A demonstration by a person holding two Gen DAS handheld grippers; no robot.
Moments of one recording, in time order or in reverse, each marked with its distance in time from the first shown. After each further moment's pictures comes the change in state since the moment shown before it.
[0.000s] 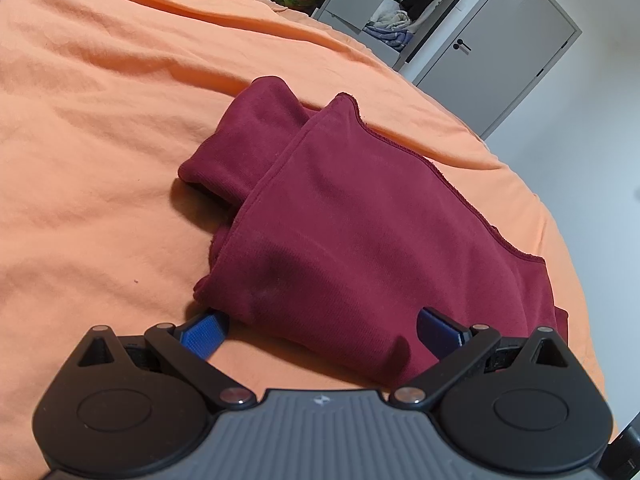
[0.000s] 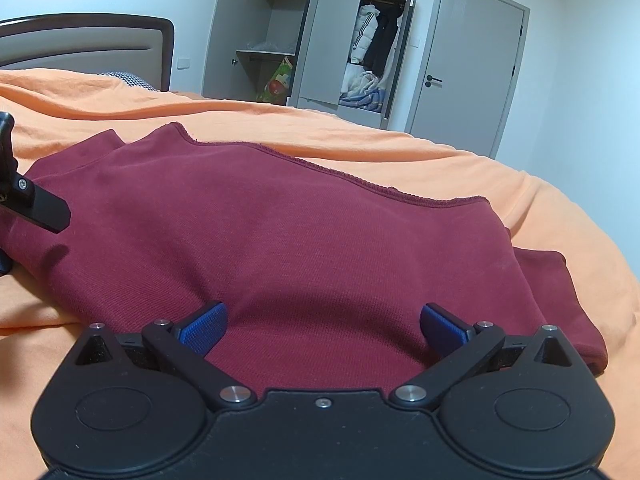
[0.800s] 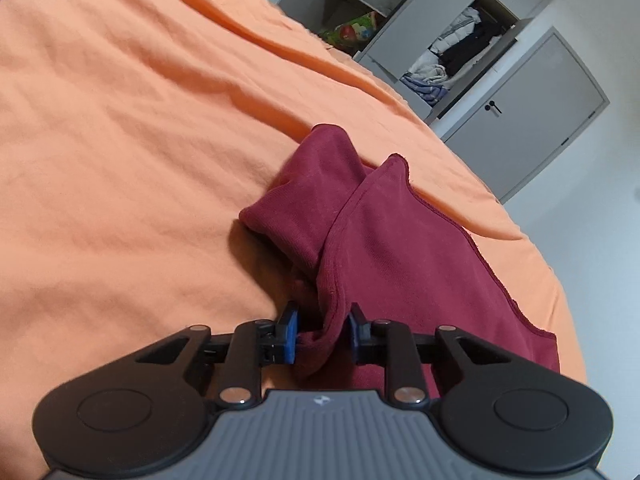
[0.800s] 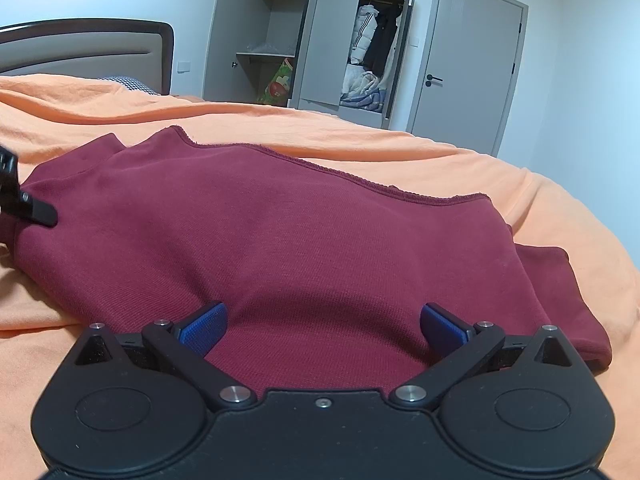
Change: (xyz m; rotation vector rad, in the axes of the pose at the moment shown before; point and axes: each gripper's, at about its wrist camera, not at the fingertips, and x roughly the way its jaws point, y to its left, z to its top) left arm 0.005 0.033 0.010 -0.152 -0.134 0.018; right arm 0.001 0.001 0.000 0.009 -0.001 0.005
